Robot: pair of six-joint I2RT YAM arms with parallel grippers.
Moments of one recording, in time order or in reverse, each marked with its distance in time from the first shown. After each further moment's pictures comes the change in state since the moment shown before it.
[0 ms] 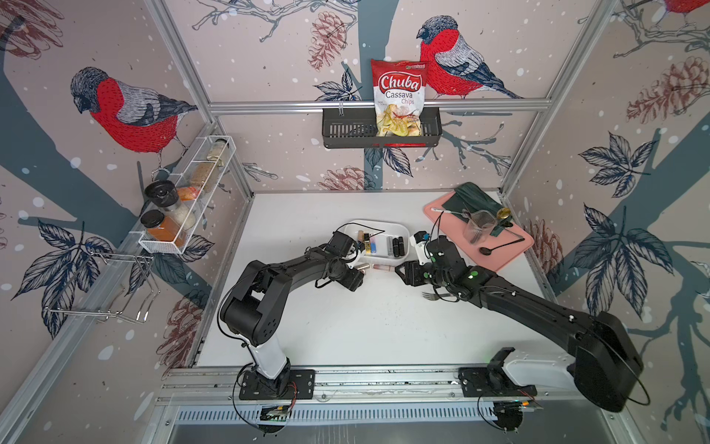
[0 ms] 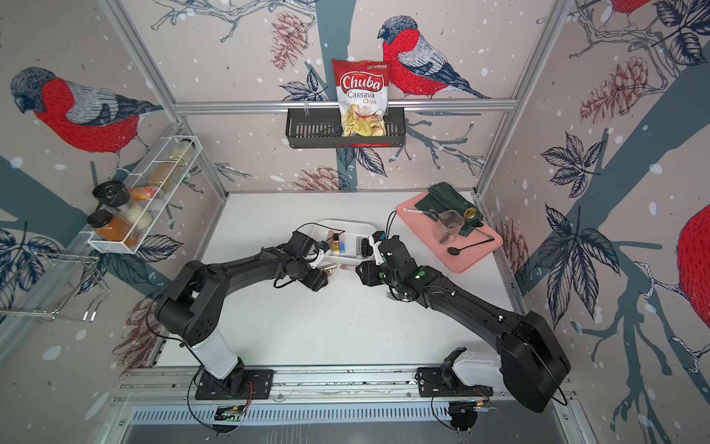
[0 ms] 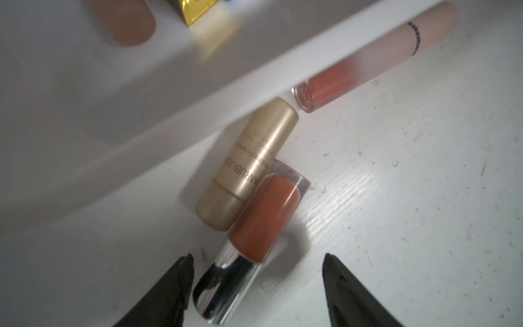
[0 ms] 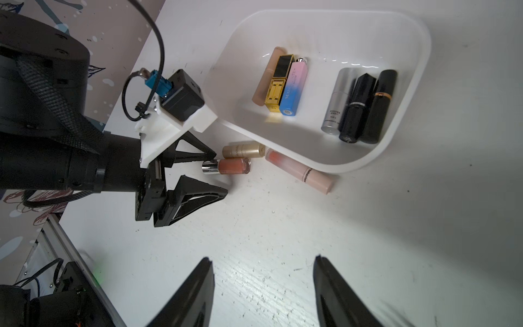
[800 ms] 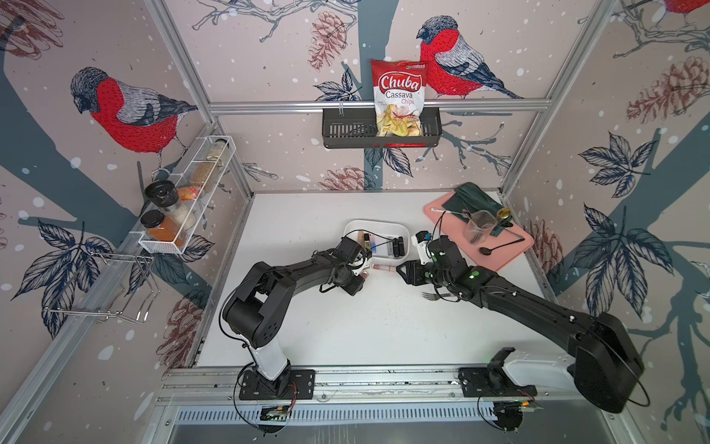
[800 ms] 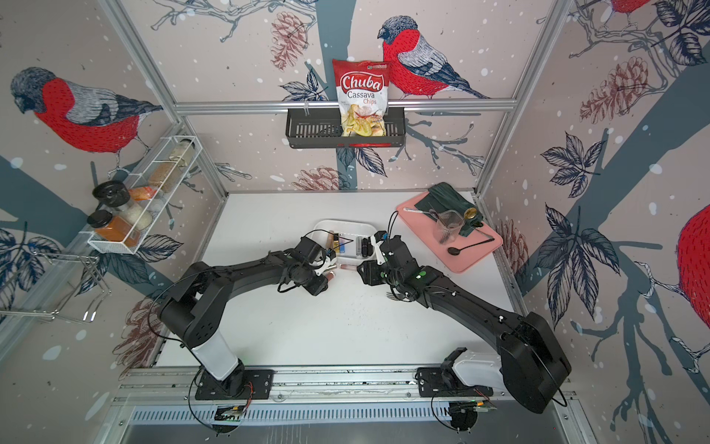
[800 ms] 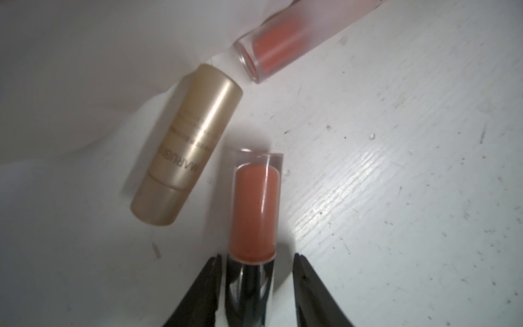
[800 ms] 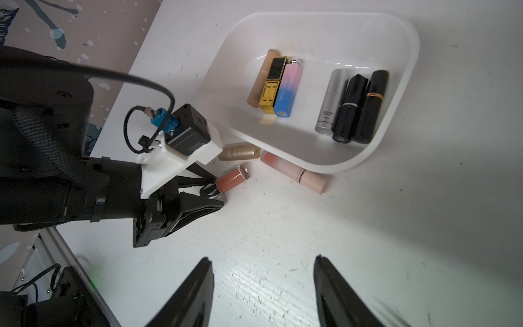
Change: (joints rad) left arm -0.079 -0.004 -0.017 -0.026 -0.050 0.011; right arm -0.010 0.001 -0.003 0.002 0.002 0.003
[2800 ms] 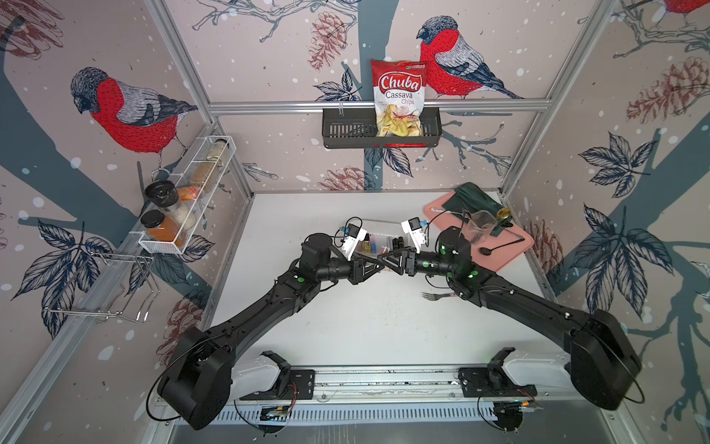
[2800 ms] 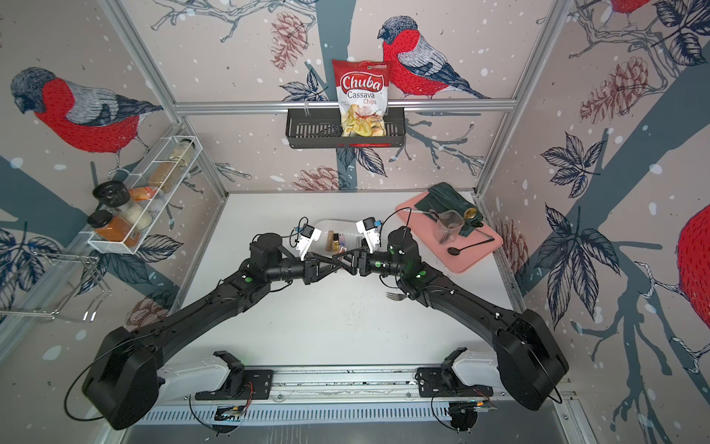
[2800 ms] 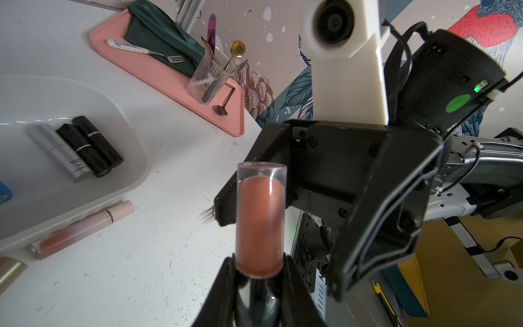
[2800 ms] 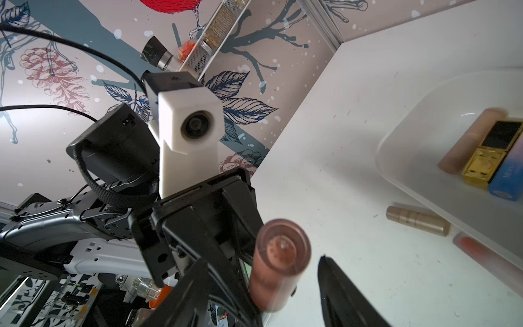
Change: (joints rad) left arm 0.037 -0.517 -0.245 0.601 0.625 -0.621; right arm -0.021 0.031 -0.012 0.513 -0.517 0.214
